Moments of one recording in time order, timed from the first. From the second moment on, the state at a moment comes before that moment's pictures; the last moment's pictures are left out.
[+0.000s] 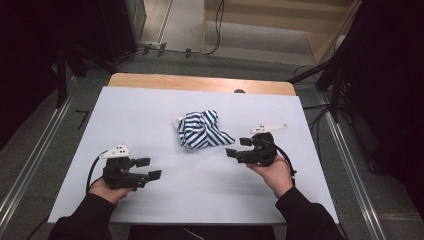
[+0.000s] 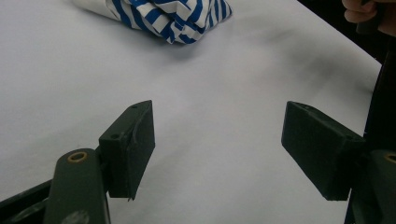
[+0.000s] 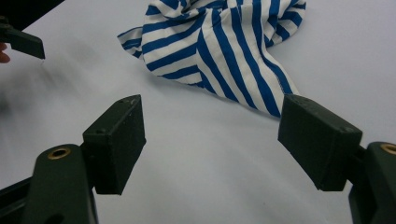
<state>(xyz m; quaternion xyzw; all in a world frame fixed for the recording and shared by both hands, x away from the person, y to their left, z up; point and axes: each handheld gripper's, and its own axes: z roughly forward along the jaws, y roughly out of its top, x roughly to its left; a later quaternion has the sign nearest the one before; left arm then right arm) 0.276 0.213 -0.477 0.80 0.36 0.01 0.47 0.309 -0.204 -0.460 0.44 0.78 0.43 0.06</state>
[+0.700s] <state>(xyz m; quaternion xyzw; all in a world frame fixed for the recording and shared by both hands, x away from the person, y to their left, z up) 0.276 0.213 -0.478 0.81 0.36 0.02 0.47 0.343 -0.178 -0.437 0.42 0.80 0.43 0.07</state>
